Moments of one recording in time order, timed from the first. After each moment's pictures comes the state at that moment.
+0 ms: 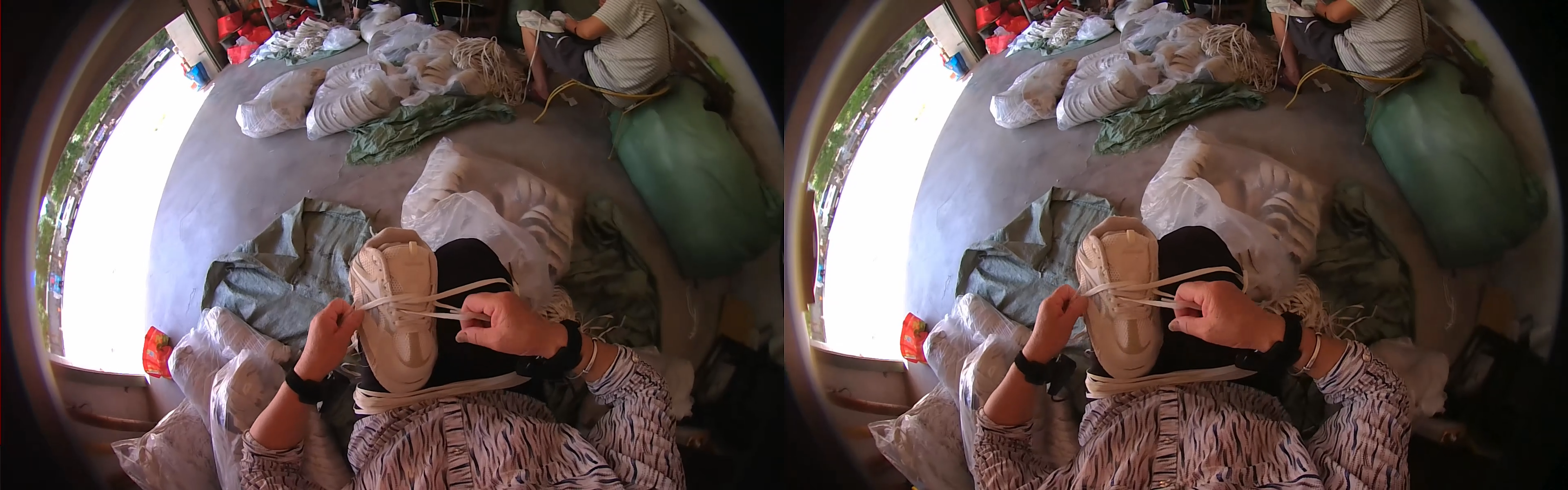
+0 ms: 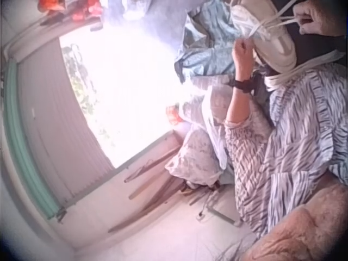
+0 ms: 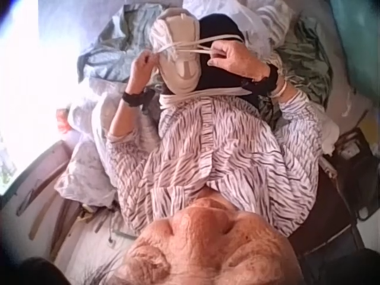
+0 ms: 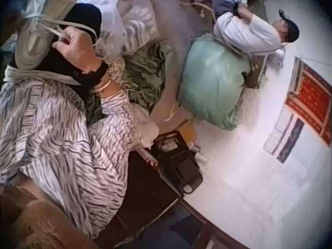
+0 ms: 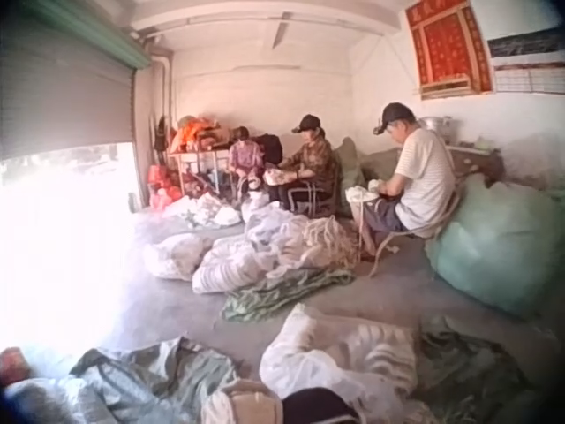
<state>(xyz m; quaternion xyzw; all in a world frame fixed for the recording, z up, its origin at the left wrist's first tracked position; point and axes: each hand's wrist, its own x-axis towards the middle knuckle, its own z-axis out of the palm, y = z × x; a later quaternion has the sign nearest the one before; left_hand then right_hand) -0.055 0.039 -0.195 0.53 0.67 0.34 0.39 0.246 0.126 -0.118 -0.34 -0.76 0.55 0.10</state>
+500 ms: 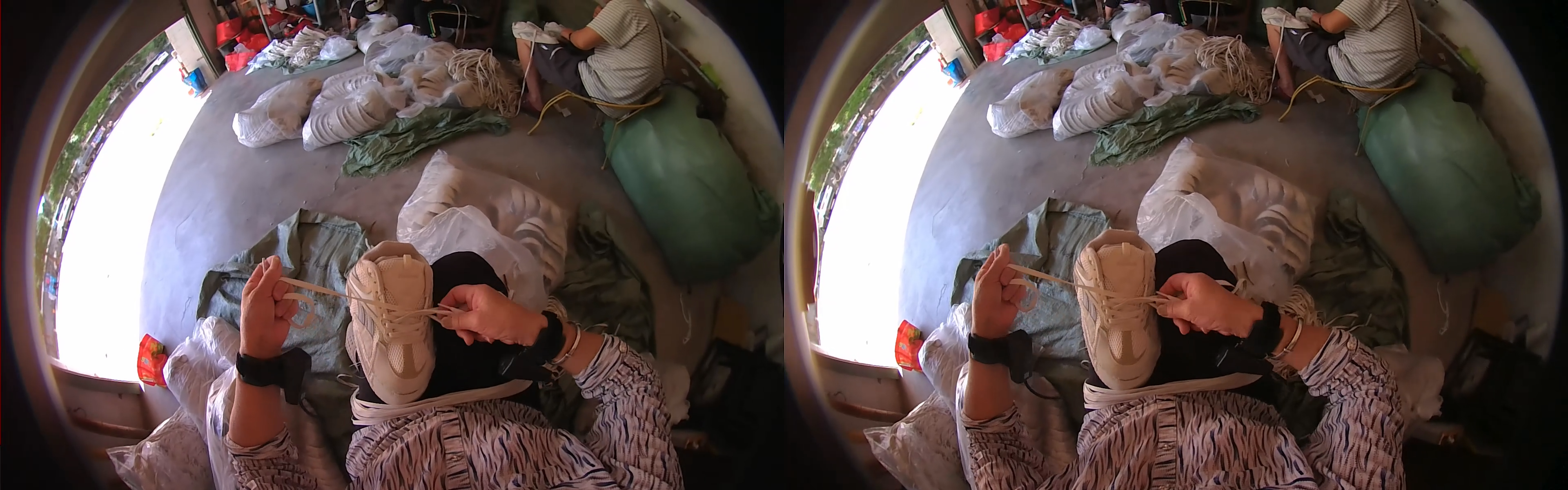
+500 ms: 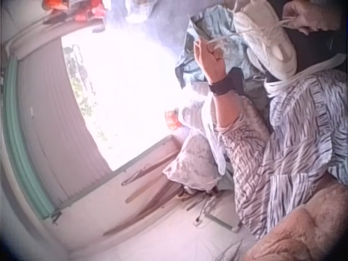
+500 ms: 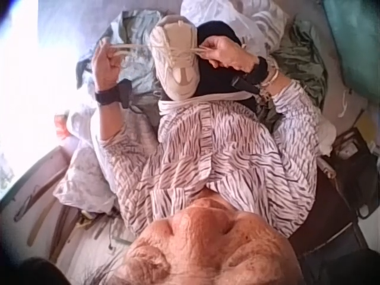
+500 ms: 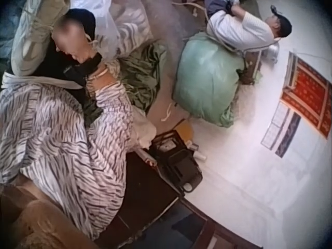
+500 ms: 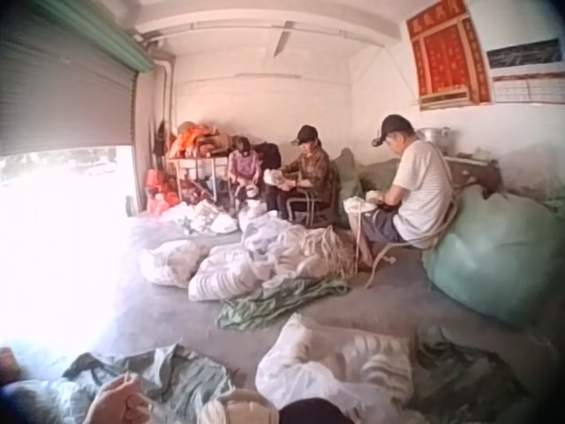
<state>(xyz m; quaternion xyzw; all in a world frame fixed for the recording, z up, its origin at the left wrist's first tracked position) -0.095 0.076 -0.114 0.19 0.51 0.65 0.54 0.224 0.151 -0.132 -0.40 -0.48 0.77 0.09</state>
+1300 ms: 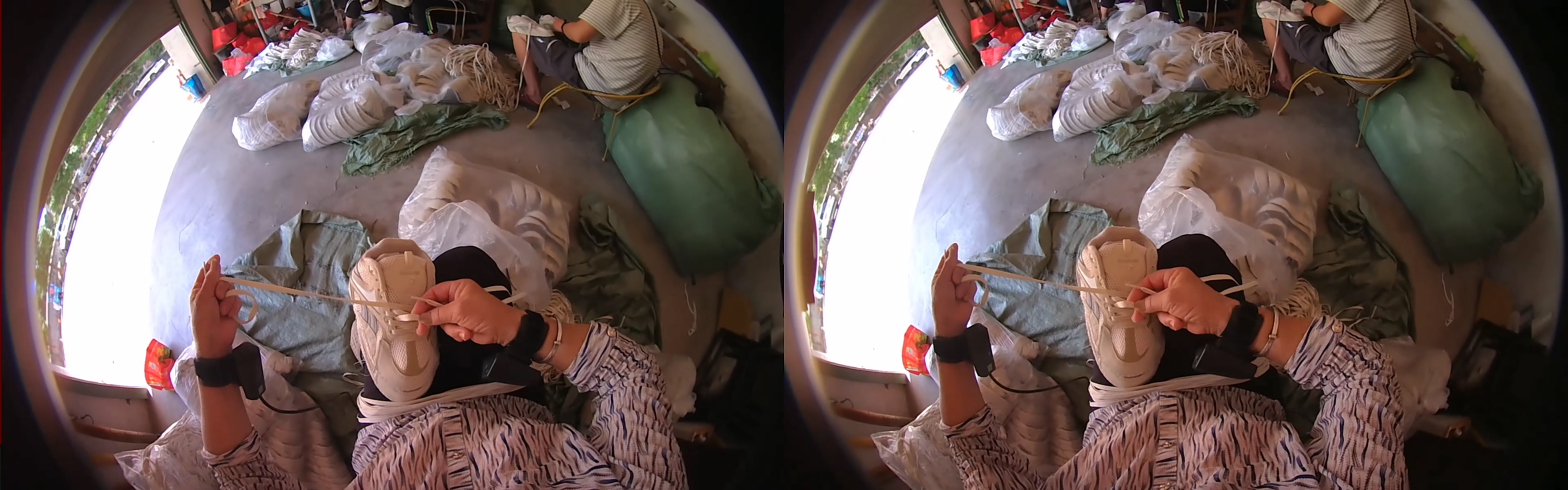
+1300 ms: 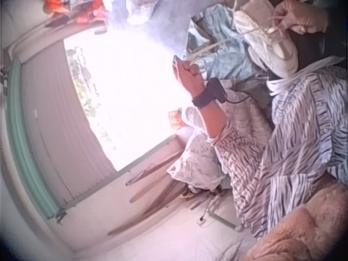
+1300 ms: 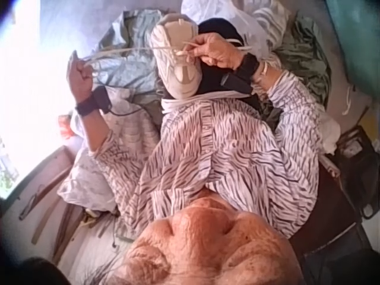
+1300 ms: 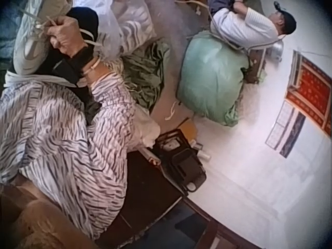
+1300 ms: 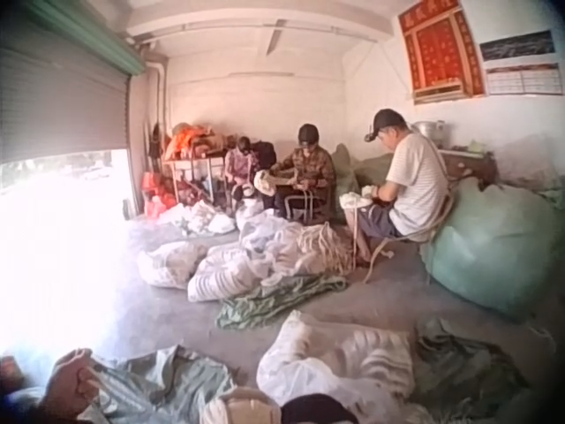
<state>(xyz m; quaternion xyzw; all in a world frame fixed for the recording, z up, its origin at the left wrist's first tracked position) -0.161 0.059 -0.083 0.20 0.56 0.68 0.43 0.205 0.148 -0.145 -0.30 -0.39 0.86 0.12</state>
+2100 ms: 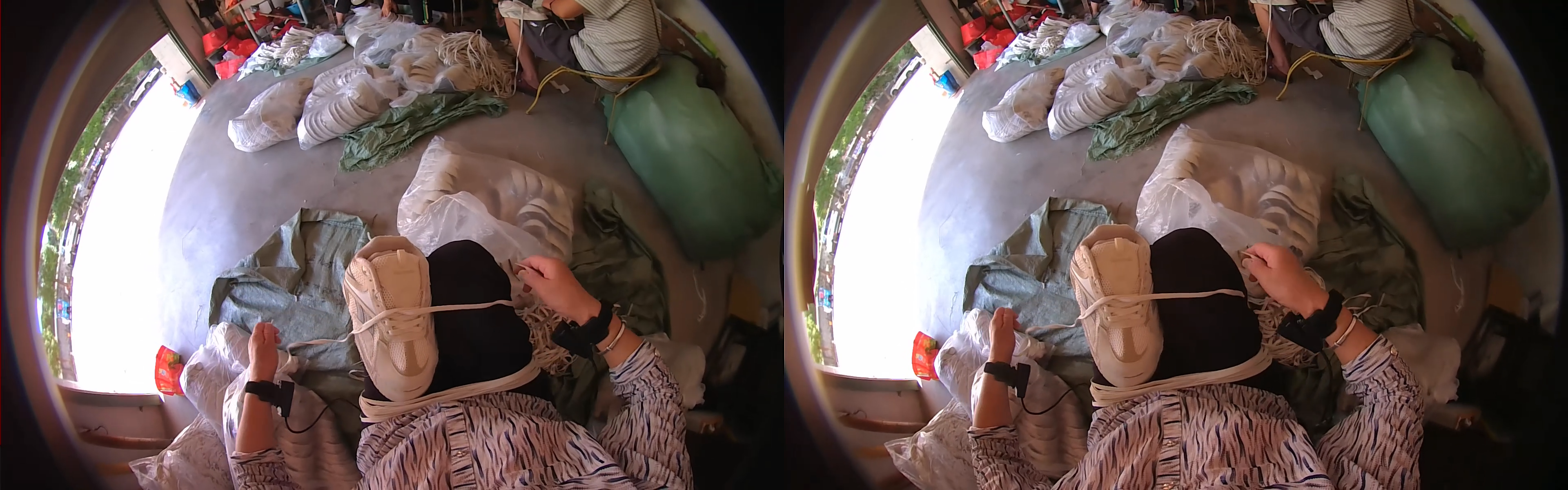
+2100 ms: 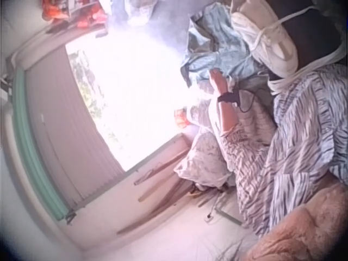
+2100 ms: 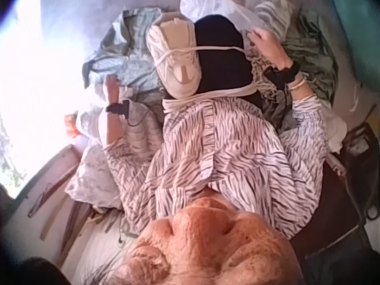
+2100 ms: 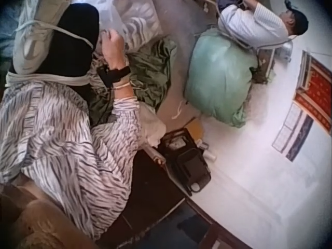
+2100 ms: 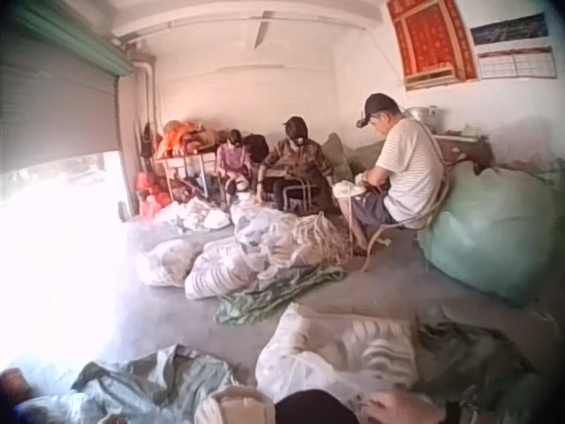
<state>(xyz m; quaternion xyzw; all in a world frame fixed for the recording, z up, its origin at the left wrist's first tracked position) -0.200 -0.003 -0.245 0.45 0.79 0.36 0.19 0.316 0.164 -0.161 -0.52 -0.59 0.59 0.20</state>
